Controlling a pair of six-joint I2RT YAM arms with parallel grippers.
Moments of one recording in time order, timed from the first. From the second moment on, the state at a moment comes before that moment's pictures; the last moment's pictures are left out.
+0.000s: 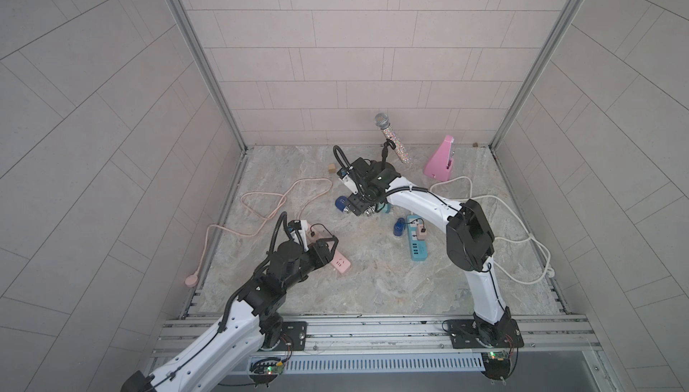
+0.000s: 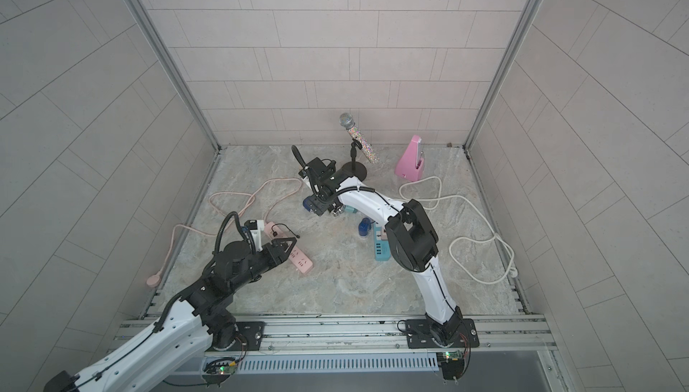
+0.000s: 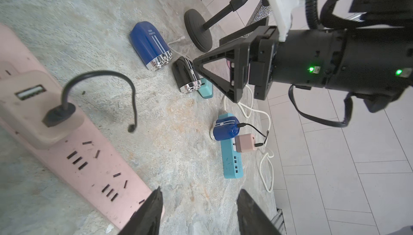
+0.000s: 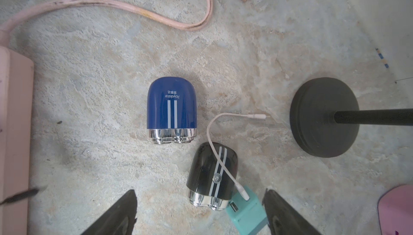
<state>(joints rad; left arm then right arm) -0.60 0.61 0.27 -0.09 0.09 -0.96 0.72 2.10 1.84 -0.76 0.15 -0.14</state>
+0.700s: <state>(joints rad) -0.60 0.32 0.49 -0.62 -0.13 -0.83 0.86 1.88 1.62 -0.73 0.01 0.00</state>
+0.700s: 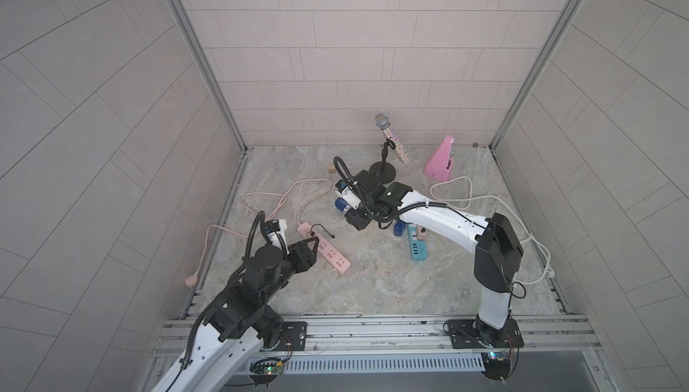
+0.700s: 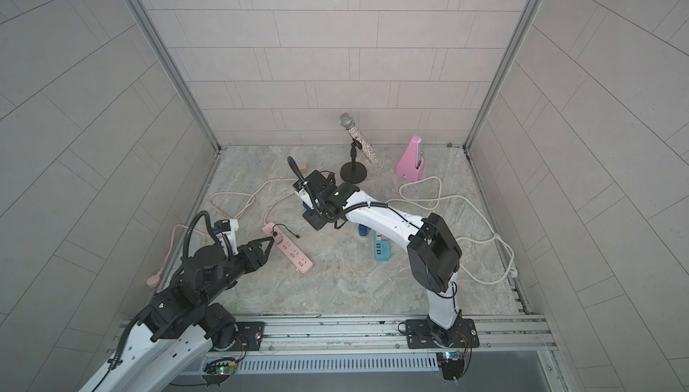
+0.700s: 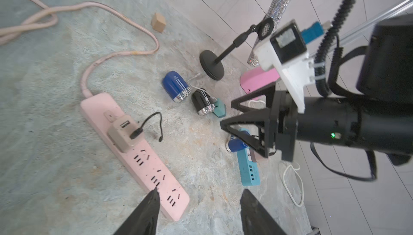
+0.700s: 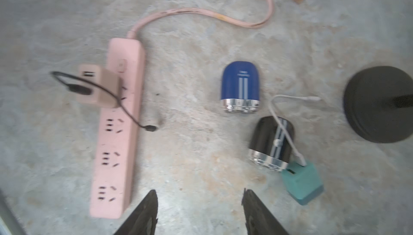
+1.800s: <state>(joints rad) -0.60 0.11 0.49 -0.82 -0.24 -0.87 1.01 2.25 1.97 -0.78 -0.09 0.16</state>
